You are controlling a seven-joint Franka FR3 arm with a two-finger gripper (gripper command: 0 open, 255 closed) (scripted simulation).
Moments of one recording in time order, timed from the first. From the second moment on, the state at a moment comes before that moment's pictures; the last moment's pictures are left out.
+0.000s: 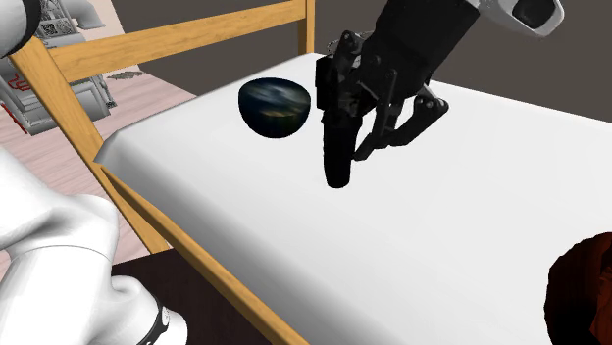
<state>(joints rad) -0.03 -0.06 -0.15 -1.51 0.07 1.01 -0.42</state>
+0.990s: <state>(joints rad) 0.05 -0.04 -0.07 -1.37 0.17 0.91 -0.21</state>
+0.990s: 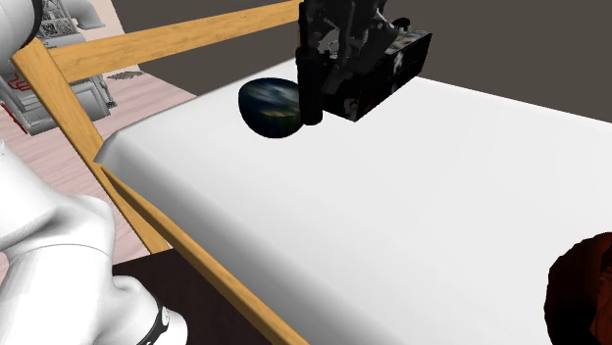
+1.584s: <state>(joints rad) 0.16 -0.02 0.05 -1.37 0.27 0.98 0.04</state>
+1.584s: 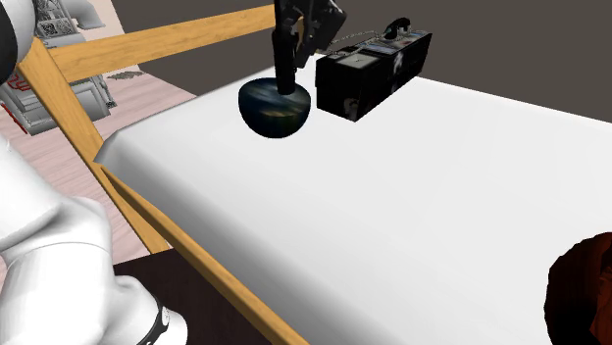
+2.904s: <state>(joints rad) 0.44 0.36 0.25 -0.93 0.33 1.06 0.55</state>
